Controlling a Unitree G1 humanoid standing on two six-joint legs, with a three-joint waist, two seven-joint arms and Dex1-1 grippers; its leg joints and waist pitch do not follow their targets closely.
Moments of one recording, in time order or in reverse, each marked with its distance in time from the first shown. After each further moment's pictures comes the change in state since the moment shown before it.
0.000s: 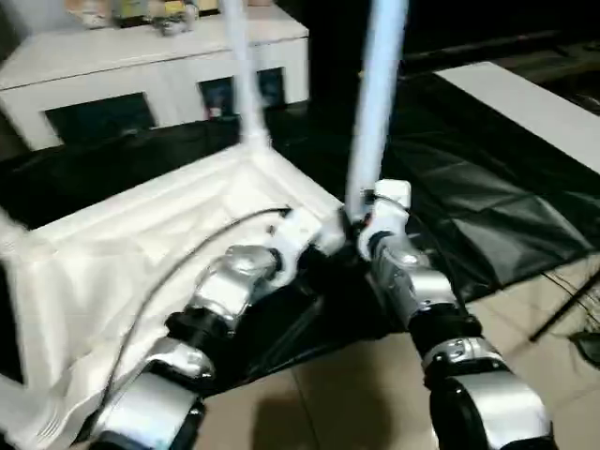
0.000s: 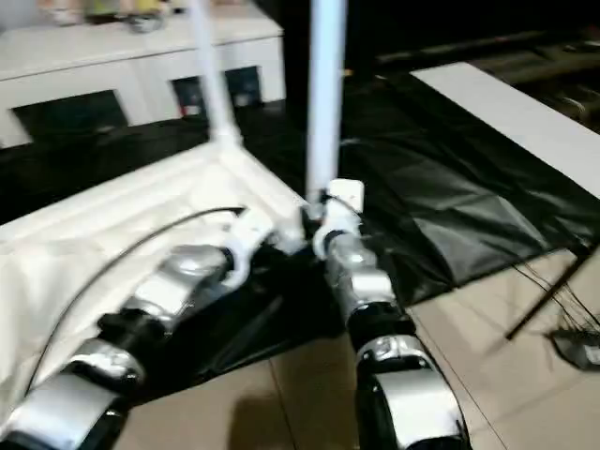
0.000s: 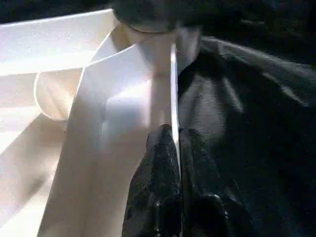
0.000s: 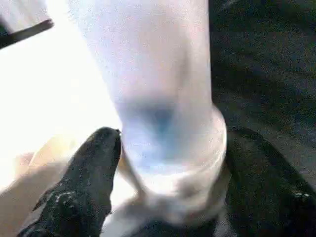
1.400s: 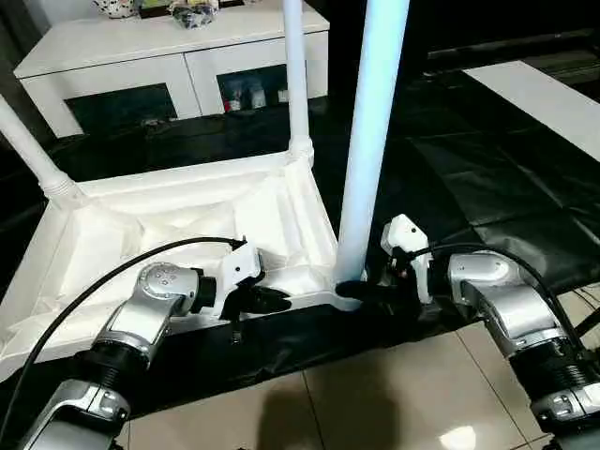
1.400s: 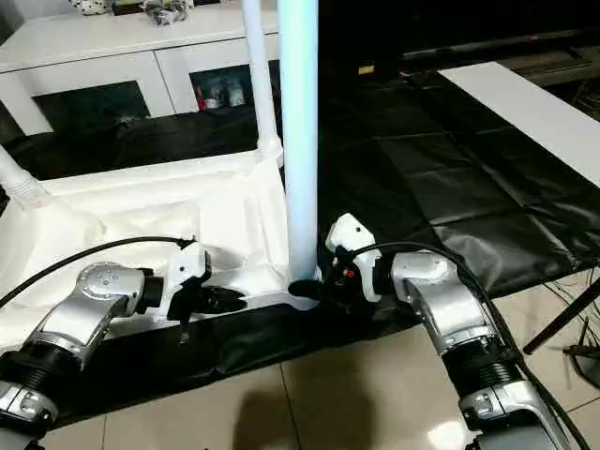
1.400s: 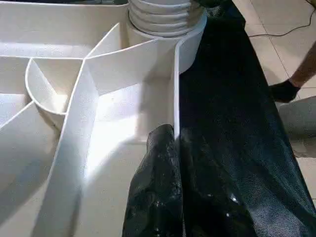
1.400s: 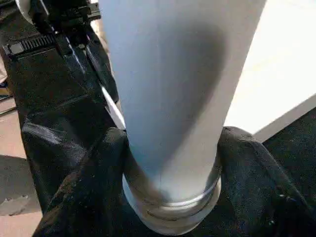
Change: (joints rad) left arm 0.205 0.282 -0.008 -0.201 -0.136 -0.178 -0.634; right arm 0.263 -0.461 0.315 -0.537 0.021 0.083 0.998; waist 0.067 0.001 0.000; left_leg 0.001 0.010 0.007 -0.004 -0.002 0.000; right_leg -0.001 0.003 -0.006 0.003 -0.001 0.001
